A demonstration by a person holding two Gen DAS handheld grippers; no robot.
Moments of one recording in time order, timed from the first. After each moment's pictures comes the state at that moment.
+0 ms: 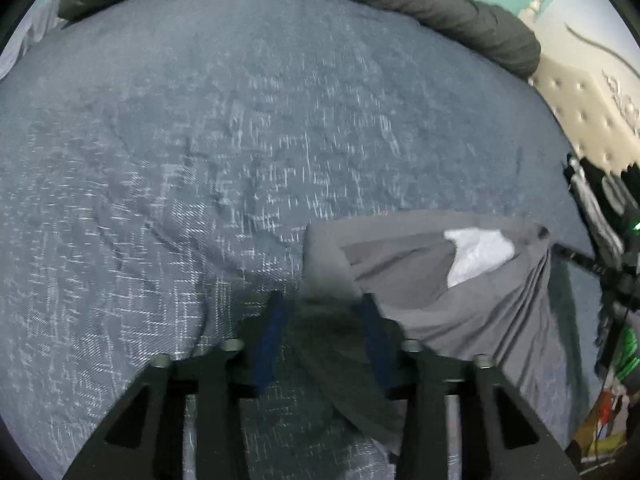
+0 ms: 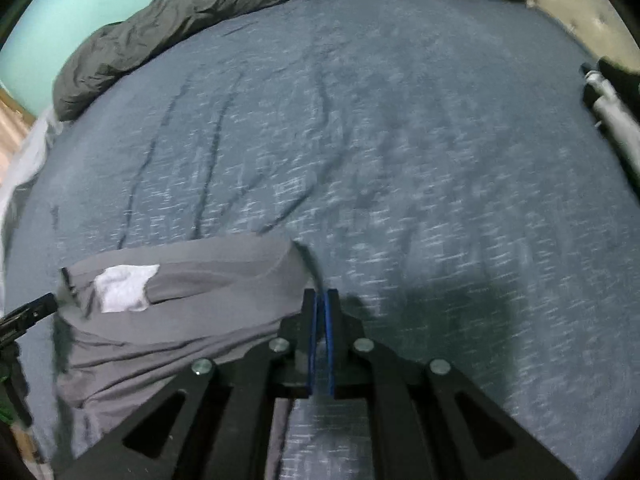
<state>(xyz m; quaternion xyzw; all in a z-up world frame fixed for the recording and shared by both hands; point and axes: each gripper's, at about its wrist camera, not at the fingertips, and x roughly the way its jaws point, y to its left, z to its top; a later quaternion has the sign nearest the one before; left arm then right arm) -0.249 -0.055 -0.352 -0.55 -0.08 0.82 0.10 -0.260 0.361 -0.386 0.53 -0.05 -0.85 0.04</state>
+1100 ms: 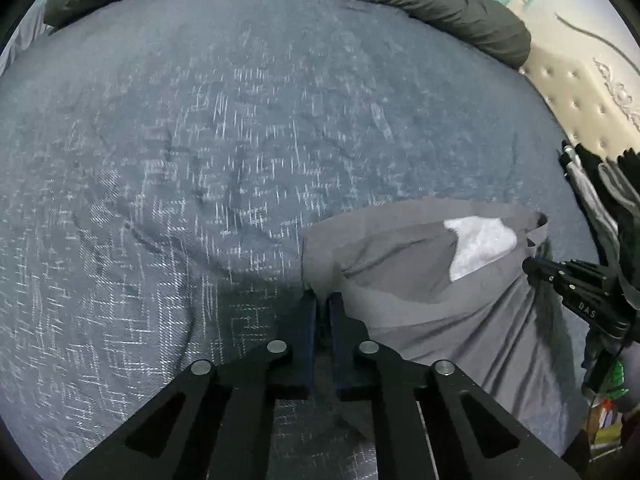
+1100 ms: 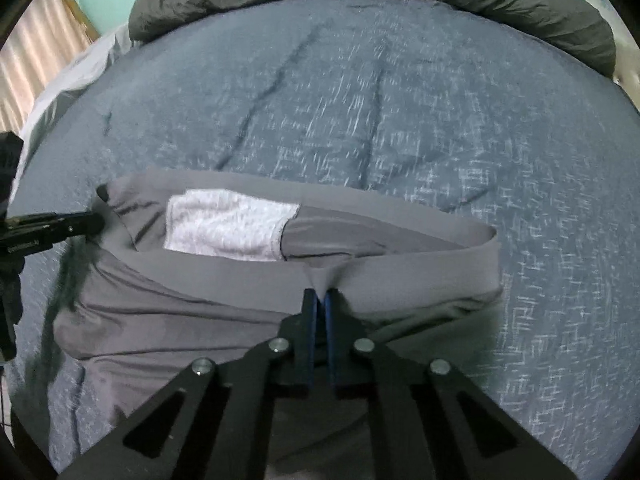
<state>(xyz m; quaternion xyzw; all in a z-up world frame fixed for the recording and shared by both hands) -0.248 -0.064 -0.351 -0.54 -0.09 0.83 0.12 -0.242 0.265 -0.392 0.52 0.02 -0.84 0.16</state>
